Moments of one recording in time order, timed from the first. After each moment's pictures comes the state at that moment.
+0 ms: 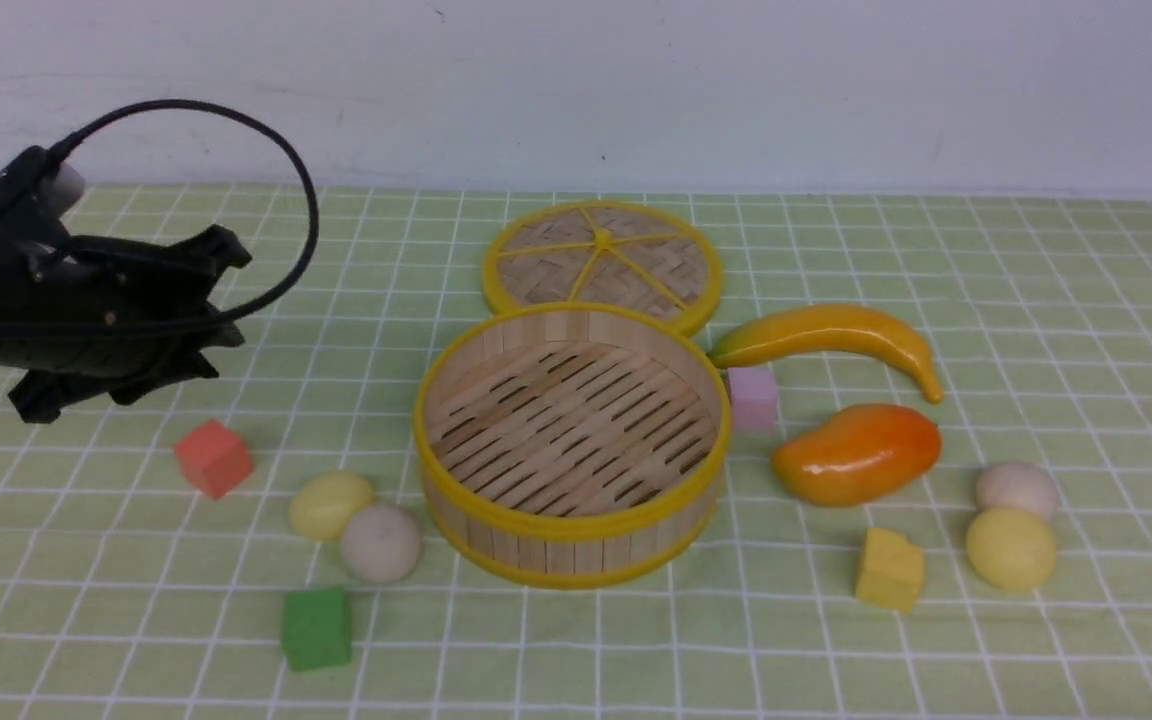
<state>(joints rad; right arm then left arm) -0.01 -0.01 0.02 0.14 0.39 -0.03 -0.04 1.60 -1.09 -0.41 0.38 -0.25</state>
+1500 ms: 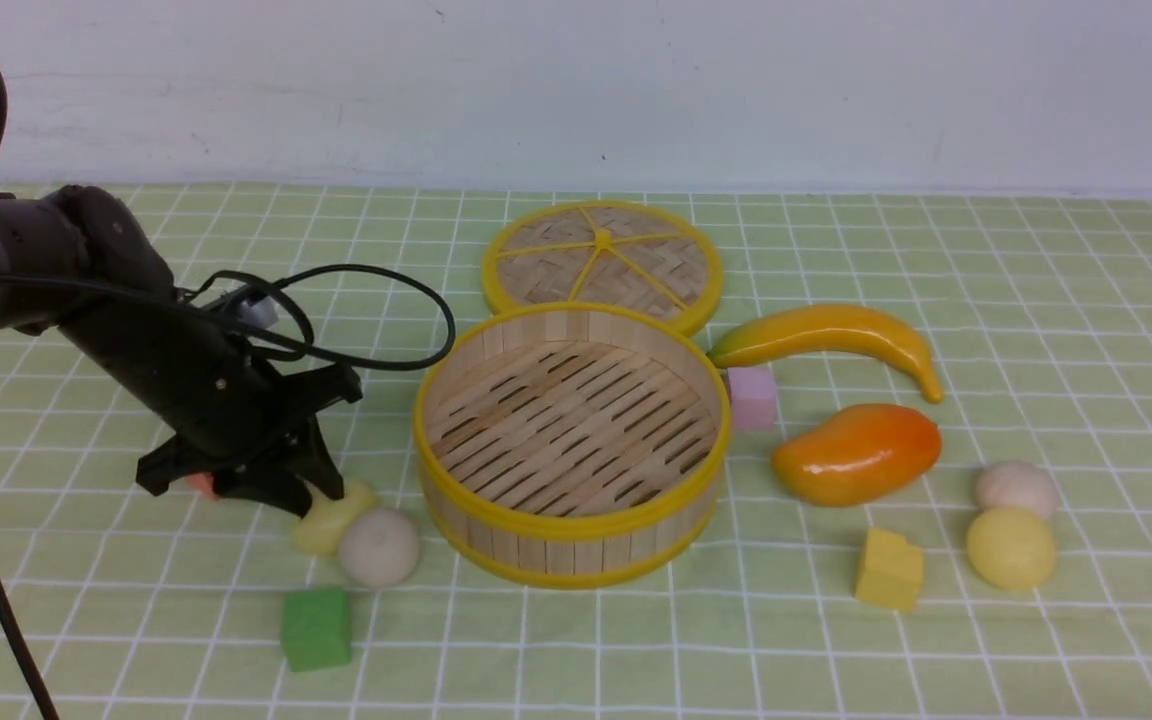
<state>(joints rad) -0.01 -0.01 0.02 0.14 0.39 -0.03 -0.04 2.01 -1.40 -0.48 0.88 -0.02</state>
